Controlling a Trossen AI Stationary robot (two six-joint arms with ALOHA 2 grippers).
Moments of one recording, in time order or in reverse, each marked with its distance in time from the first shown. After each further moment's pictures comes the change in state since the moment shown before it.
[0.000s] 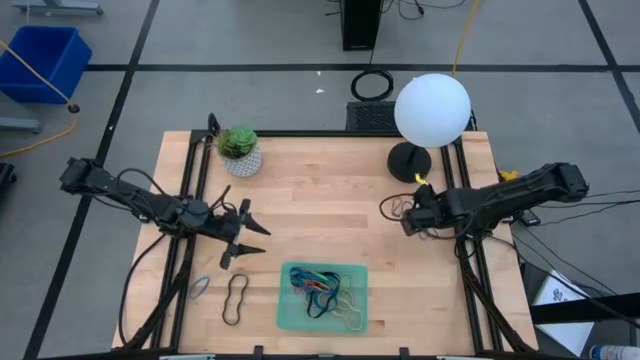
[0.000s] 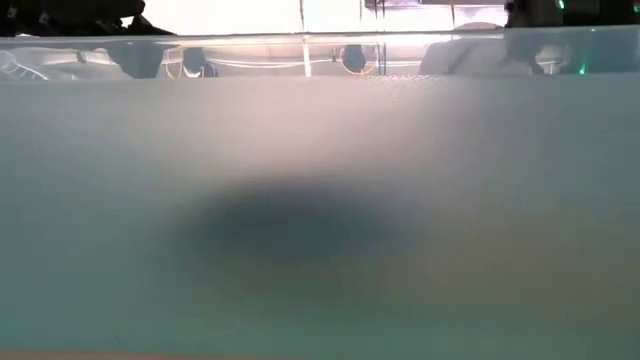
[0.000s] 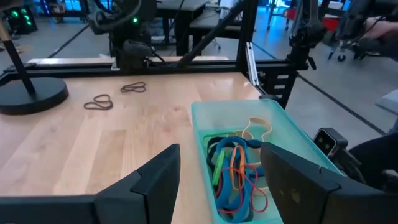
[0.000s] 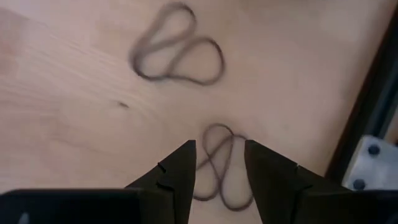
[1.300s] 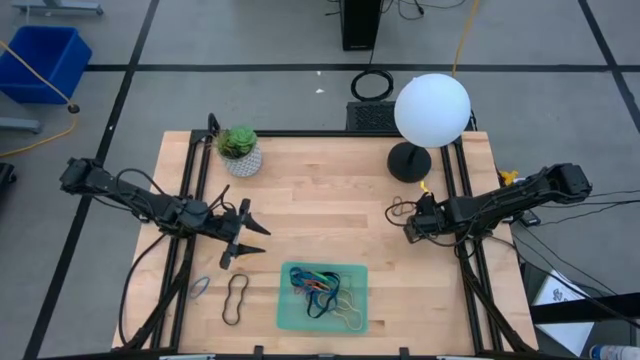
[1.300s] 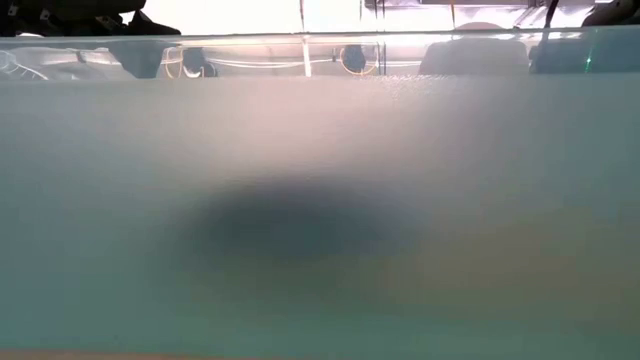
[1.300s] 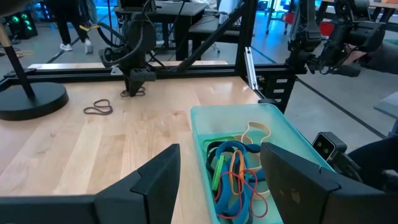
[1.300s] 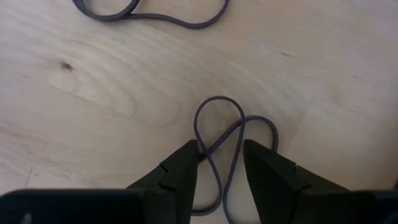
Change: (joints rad) left arm 0.000 0.000 0.000 0.017 0.002 0.005; right arm 0.000 -0.020 -0.323 0.334 -0.129 0.035
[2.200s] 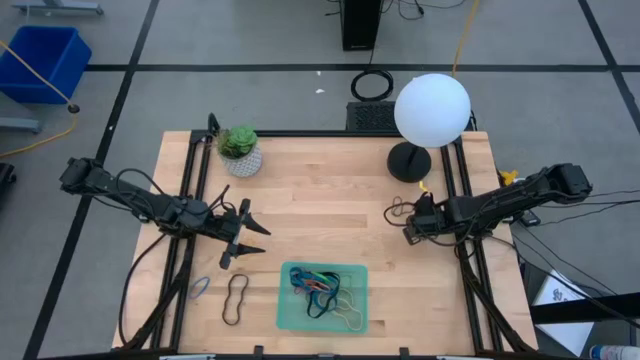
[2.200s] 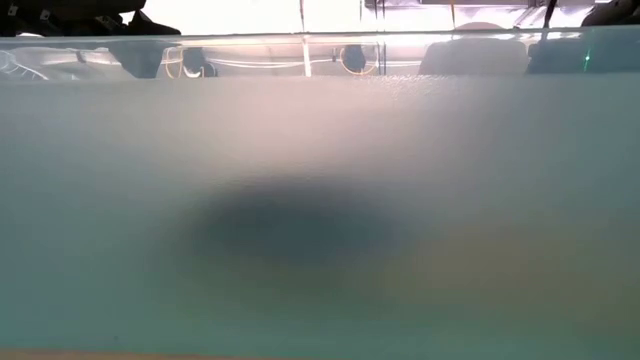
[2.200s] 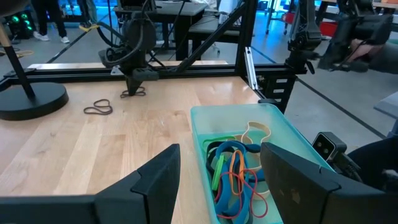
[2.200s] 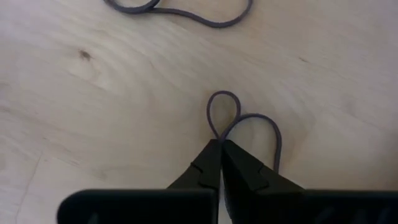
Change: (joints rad) left arm 0.000 0.000 0.000 -0.001 0.000 0.000; right arm 0.000 -0.005 0.040 0.010 -0.007 -0.078
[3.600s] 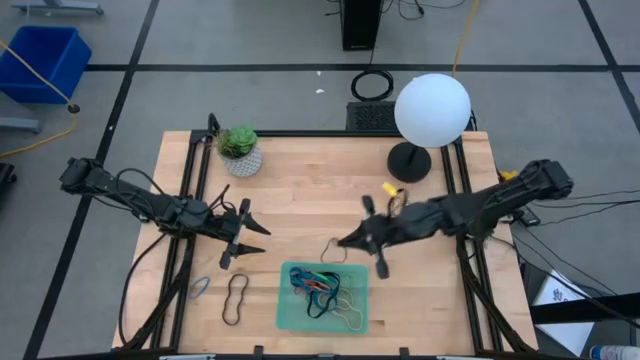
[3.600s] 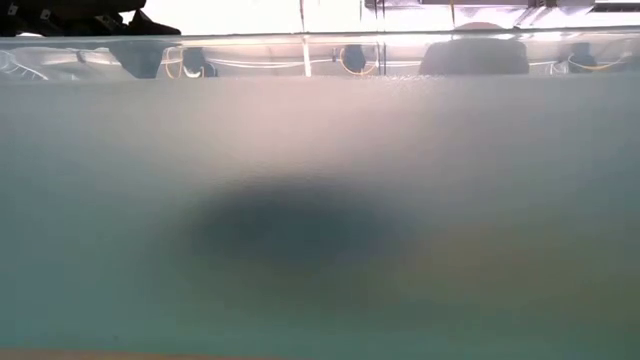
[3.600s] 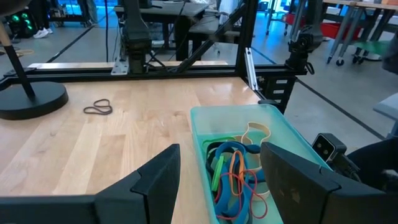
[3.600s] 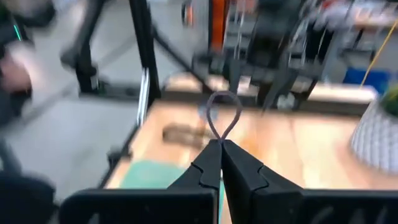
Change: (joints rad) left arm 0.000 0.000 0.001 0.001 0.000 -0.005; right arm 0.183 0.212 0.689 0.760 -0.020 -1.181
